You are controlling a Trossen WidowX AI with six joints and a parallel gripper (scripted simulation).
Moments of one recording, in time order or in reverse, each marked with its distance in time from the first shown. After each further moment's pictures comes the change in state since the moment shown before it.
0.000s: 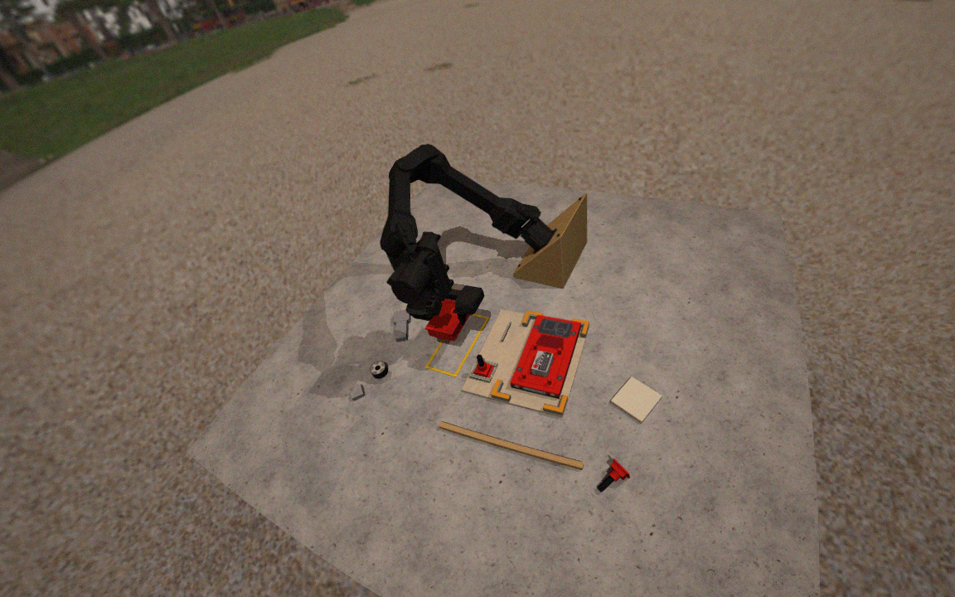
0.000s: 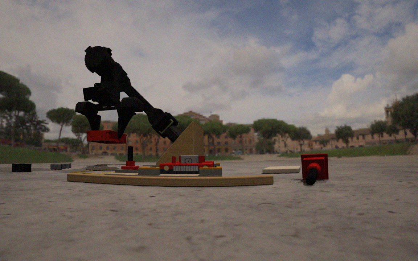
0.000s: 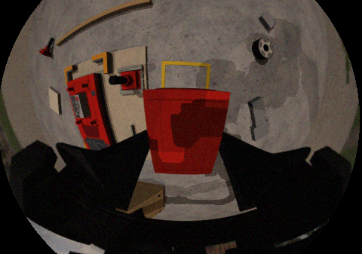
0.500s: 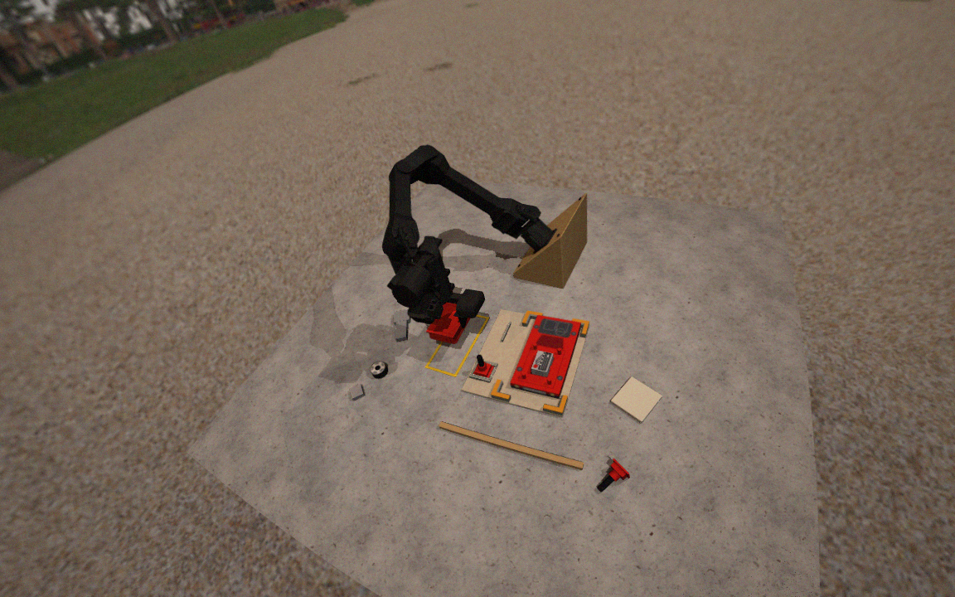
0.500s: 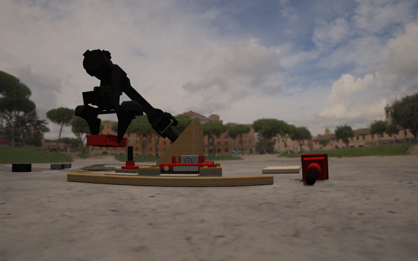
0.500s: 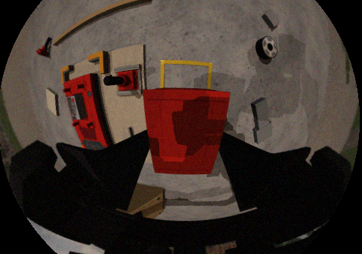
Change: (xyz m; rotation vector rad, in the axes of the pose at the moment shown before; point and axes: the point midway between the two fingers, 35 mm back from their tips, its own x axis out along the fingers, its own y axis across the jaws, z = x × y) arm 0.010 0.000 0.000 0.000 0.000 0.000
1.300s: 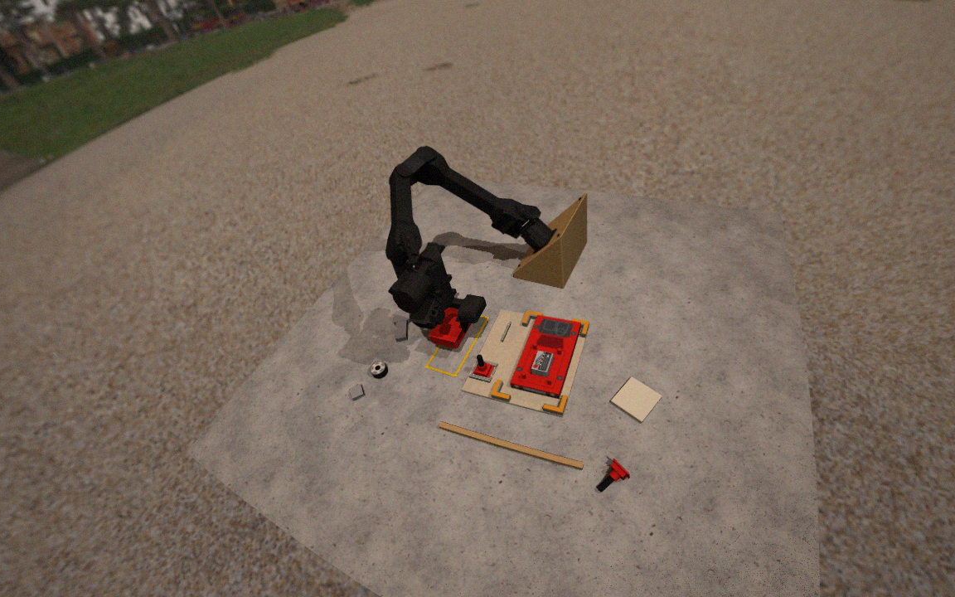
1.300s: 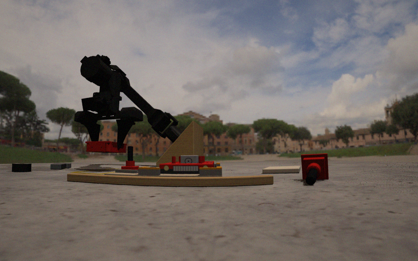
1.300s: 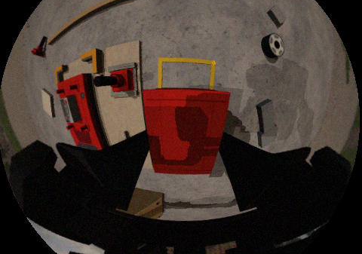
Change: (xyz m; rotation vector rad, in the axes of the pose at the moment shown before) arm 0.016 -0.001 0.000 0.000 0.000 -0.001
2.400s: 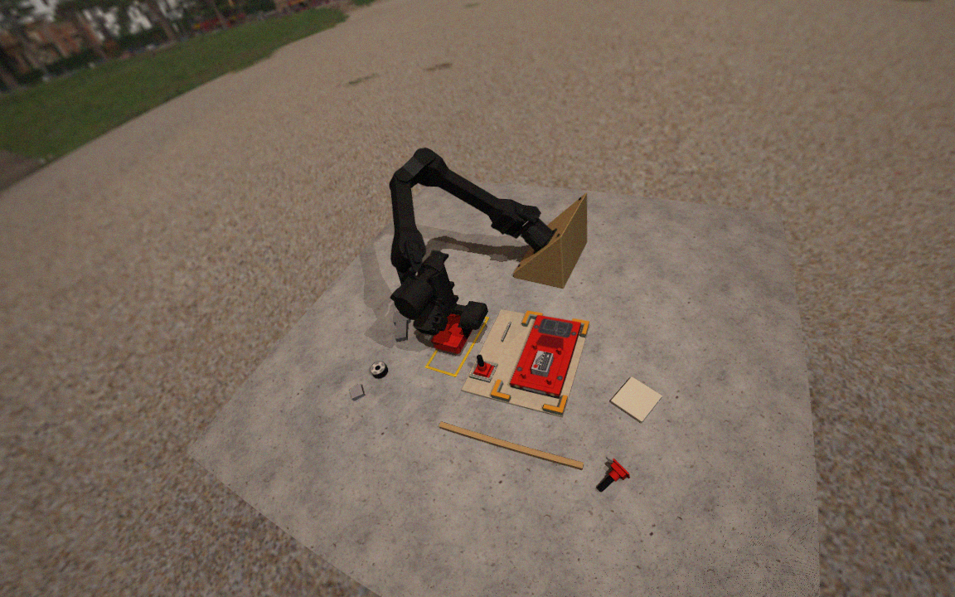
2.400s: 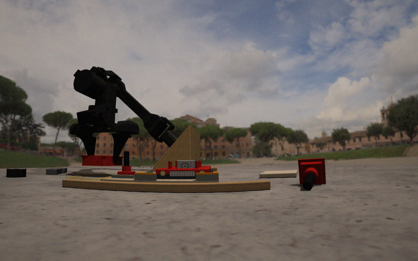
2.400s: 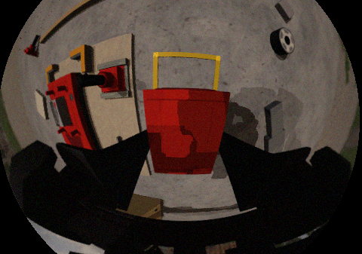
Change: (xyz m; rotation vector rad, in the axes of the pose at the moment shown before) arm 0.022 -0.001 -0.002 0.000 0.000 -0.004
